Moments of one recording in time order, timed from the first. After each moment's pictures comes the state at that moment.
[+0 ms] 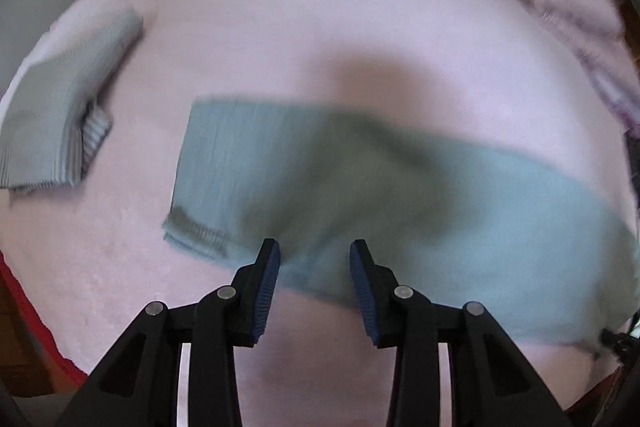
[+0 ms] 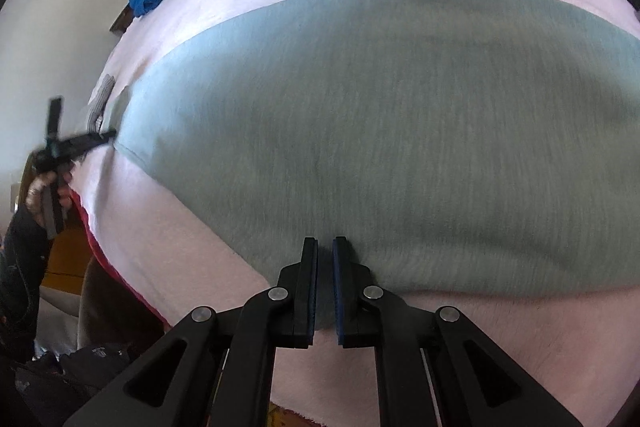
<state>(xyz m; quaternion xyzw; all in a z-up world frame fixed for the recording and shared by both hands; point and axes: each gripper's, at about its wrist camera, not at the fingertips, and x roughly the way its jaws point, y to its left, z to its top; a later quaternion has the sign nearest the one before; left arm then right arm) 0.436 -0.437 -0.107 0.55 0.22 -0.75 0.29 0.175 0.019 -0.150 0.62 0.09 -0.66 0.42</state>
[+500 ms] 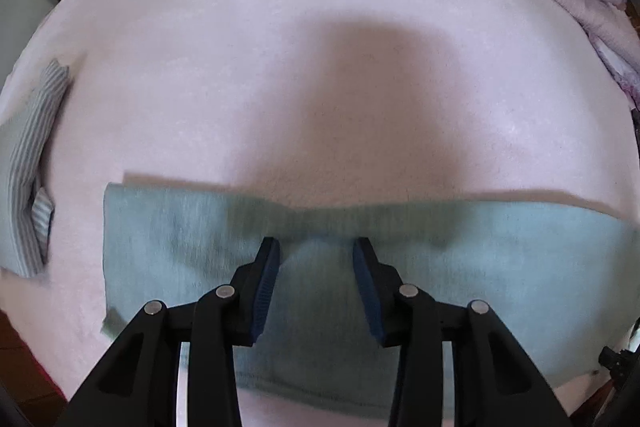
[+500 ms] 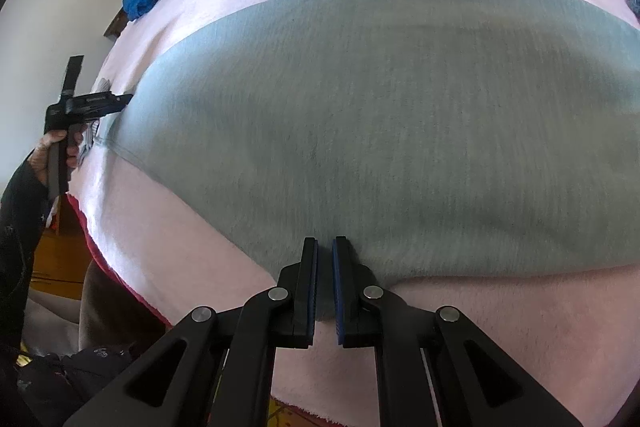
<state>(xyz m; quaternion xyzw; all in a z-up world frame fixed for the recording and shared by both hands) 0.399 -0.462 -0.094 0.57 0.22 -0.75 0.26 0.173 0.023 -0.148 0.62 0.08 -0.66 0.41</state>
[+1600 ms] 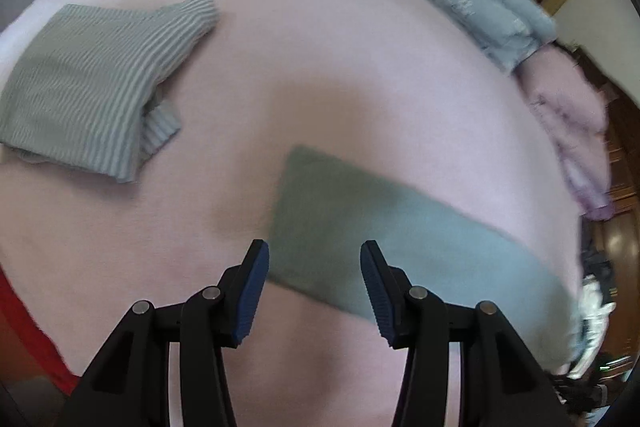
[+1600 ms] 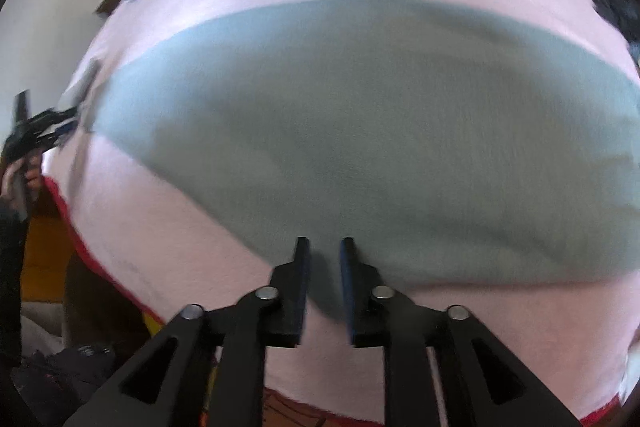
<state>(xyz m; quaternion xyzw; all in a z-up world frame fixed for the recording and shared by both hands) 0.534 -0.492 -0.053 0.45 0.36 -0.77 0.30 0.181 -0.003 -0.119 0.60 0.15 -0.67 0.40</state>
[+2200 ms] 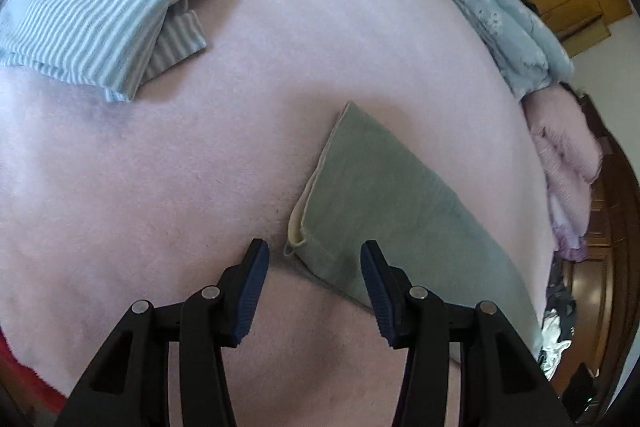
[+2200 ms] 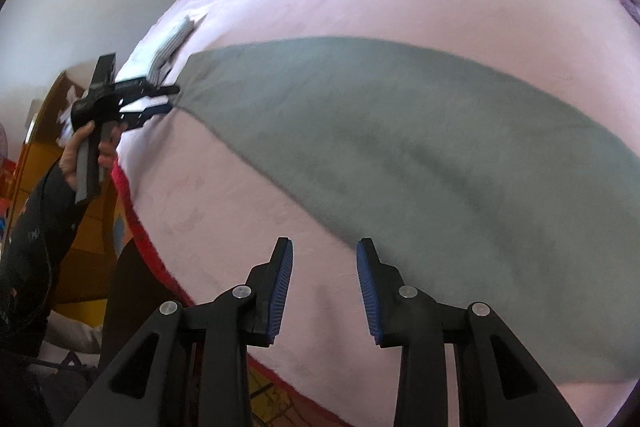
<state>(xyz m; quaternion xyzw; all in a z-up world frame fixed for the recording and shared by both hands) 0.551 -0.513 -0.106 0.40 0.48 -0.73 0.27 0.247 -0.119 -0.102 0.56 0.18 -0.61 0.52</state>
